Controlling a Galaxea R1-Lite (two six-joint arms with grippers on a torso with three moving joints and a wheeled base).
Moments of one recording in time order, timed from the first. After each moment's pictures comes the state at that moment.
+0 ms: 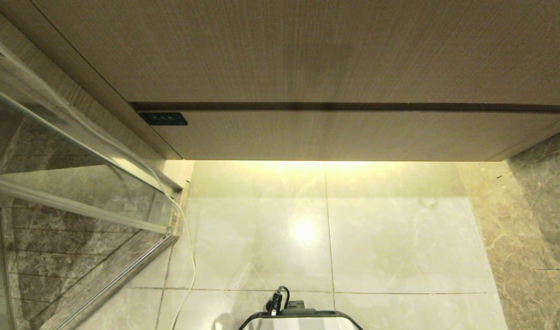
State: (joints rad) left arm 0.00 0.00 0.00 0.00 0.00 0.00; right arm 0.14 0.00 0.00 -0.11 0.02 -0.07
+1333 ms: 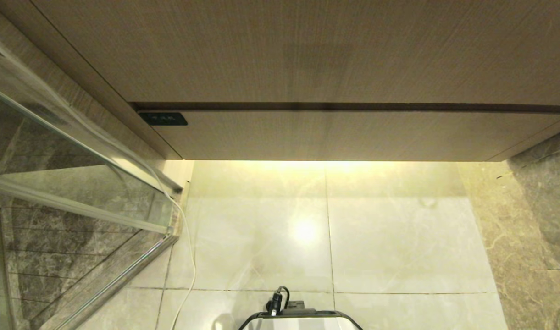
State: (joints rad) left arm 0.00 0.00 0.00 0.00 0.00 0.00; right arm 0.14 0.00 -0.63 0.35 0.01 -0.08
